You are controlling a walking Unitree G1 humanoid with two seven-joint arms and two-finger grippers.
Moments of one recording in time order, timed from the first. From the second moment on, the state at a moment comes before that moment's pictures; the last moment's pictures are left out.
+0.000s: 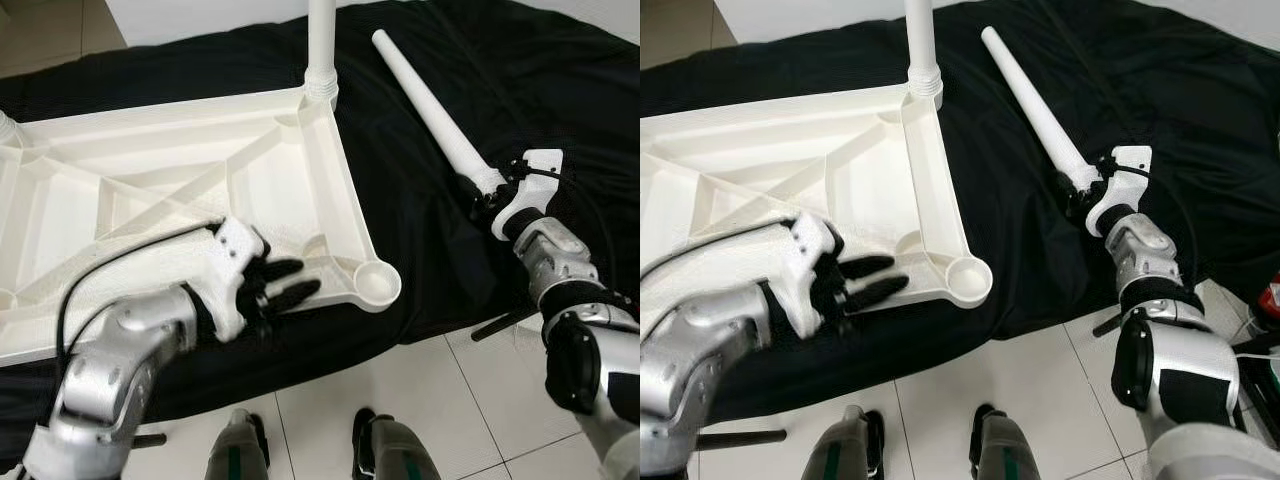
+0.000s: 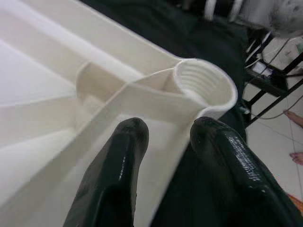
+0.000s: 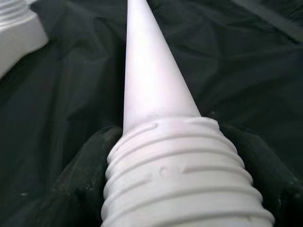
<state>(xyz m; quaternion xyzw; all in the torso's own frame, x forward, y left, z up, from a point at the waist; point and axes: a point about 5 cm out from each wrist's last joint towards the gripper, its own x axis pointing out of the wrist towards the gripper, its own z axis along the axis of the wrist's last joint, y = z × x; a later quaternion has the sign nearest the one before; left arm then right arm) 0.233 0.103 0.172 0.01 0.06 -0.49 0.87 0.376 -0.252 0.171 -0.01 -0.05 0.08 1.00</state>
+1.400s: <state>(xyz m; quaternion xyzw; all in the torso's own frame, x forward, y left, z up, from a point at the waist) 0.314 0.049 0.257 -0.09 -0.18 -0.41 0.89 0.346 -0.169 0.246 -0.02 -0.39 -0.01 0.92</state>
